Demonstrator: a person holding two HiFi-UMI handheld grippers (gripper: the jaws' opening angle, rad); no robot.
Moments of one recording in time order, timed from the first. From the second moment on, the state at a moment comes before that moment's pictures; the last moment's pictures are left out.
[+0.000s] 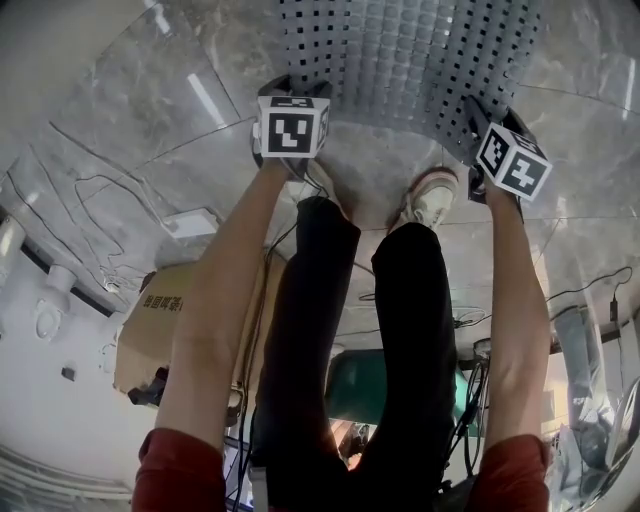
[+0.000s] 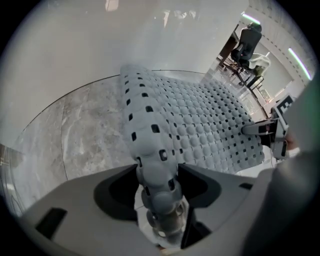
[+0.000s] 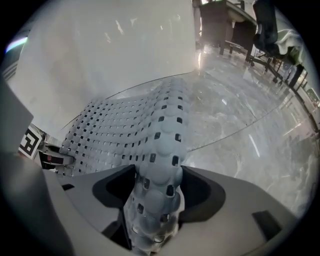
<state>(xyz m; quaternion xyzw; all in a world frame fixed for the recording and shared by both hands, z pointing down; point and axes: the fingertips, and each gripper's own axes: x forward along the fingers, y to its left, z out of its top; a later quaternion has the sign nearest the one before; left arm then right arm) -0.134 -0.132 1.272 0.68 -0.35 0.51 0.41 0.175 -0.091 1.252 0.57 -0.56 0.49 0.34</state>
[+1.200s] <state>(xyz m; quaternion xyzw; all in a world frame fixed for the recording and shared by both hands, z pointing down) -0.085 -0.064 1.146 0.64 -0.34 0.50 0.47 0.132 -0.043 1.137 0.54 -0.56 0.49 0.40</state>
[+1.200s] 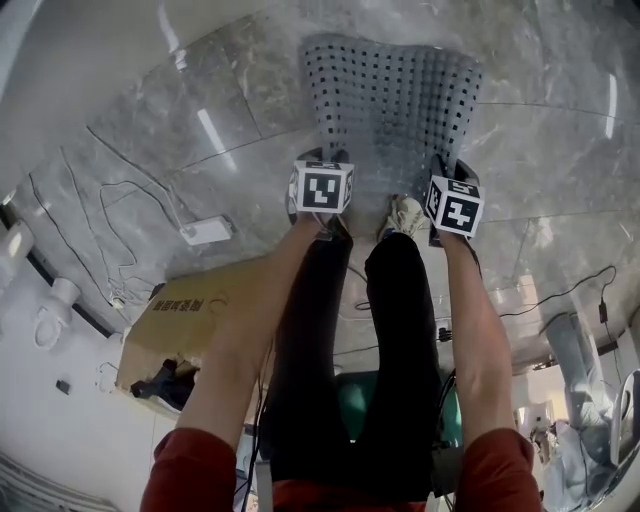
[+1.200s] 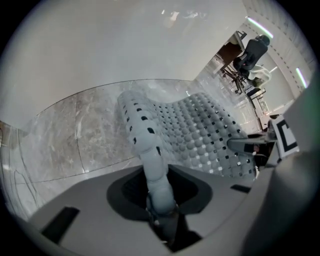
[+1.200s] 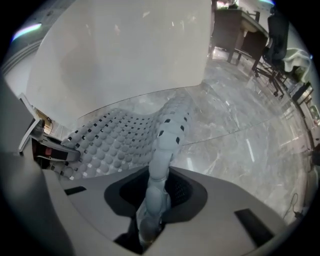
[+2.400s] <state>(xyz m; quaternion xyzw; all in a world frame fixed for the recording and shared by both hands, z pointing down) -0.051 -0.097 0.735 0.73 -0.42 0.40 0.37 0.145 -0.075 0.723 0.62 -0.62 0.37 0.30</state>
